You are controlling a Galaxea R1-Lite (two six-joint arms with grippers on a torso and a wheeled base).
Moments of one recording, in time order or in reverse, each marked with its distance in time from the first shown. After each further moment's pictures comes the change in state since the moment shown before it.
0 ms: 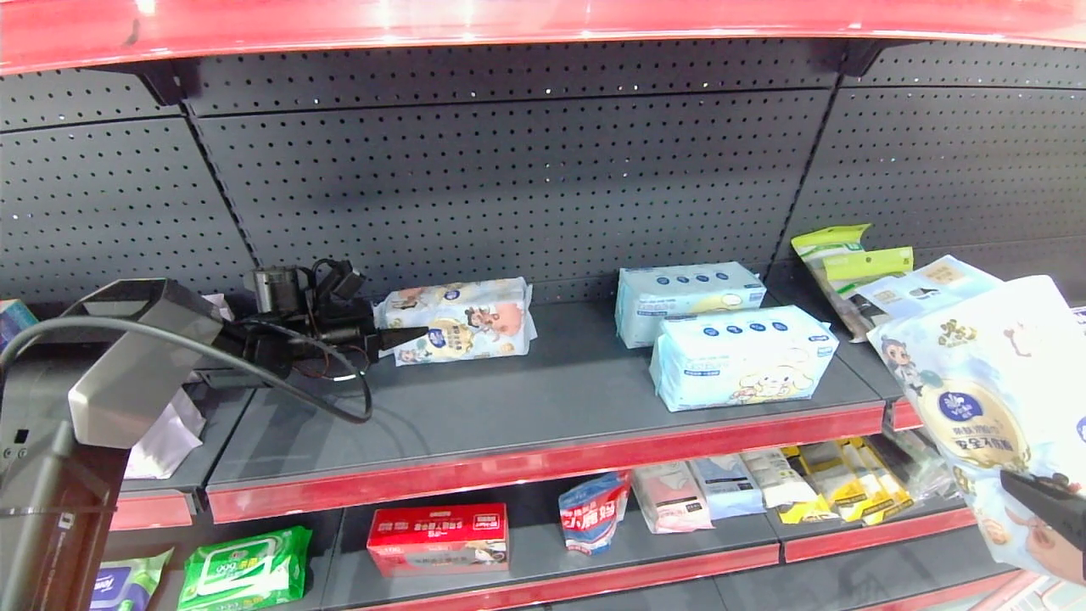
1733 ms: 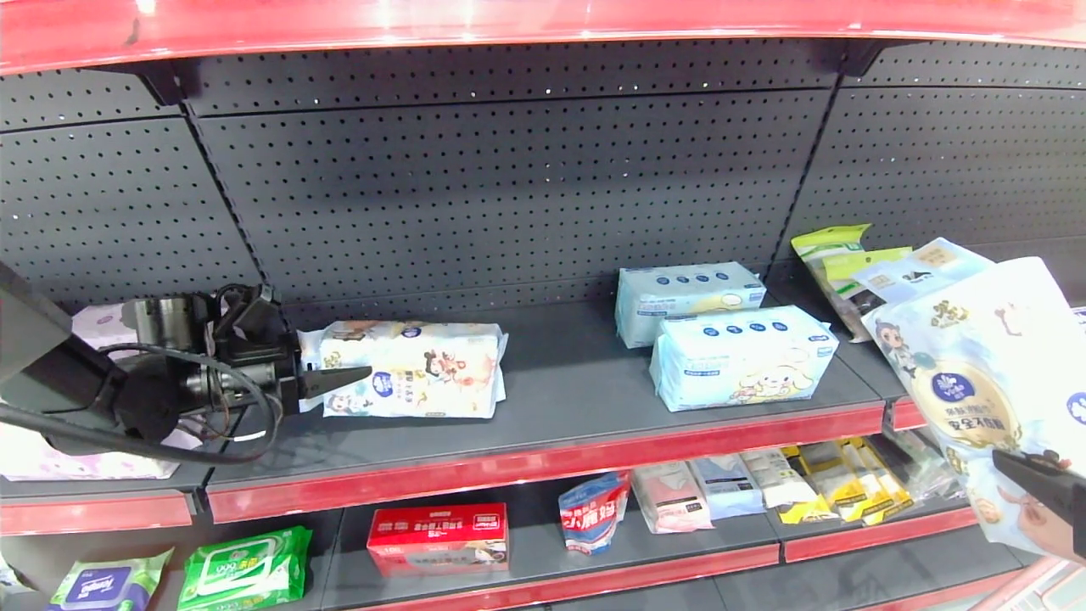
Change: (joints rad) left arm 0.120 -0.393 0.670 -0.146 -0.125 0.030; right arm 0.000 0.050 -0.043 -0.012 0.003 -0.001
